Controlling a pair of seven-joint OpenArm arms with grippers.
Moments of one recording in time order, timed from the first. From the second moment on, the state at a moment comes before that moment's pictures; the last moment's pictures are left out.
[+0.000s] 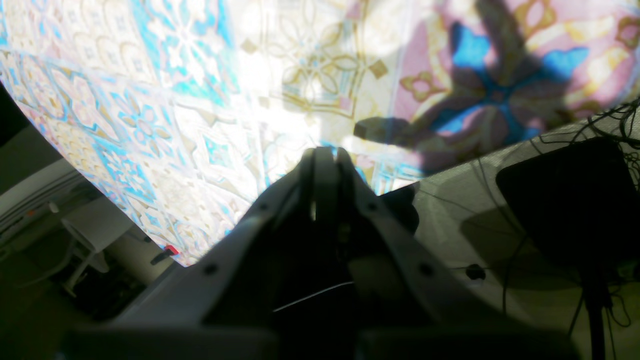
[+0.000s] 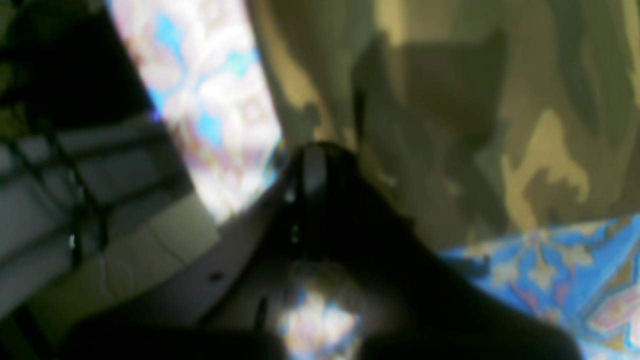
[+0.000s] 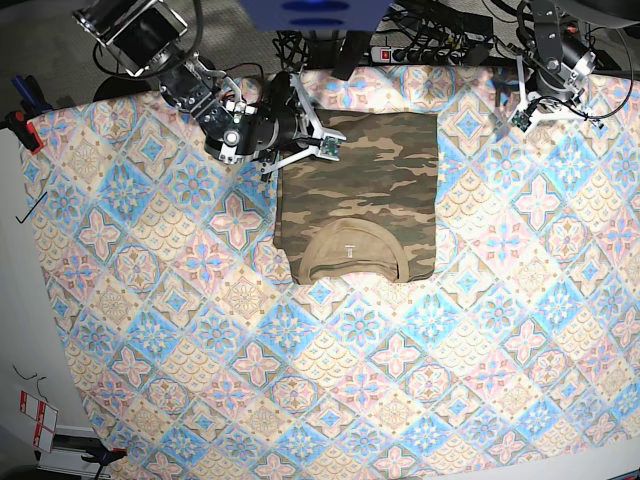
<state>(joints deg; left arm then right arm) 35.0 -11.8 -23.8 106.3 30.1 -42.9 42.2 -3.0 16.7 -39.7 90.7 12.7 36.3 -55.8</state>
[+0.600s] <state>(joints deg) 42.8 -9.5 -23.8 106.6 22.3 -43.0 32.0 -7.7 20.1 -29.1 105.8 12.7 28.7 -66.0</state>
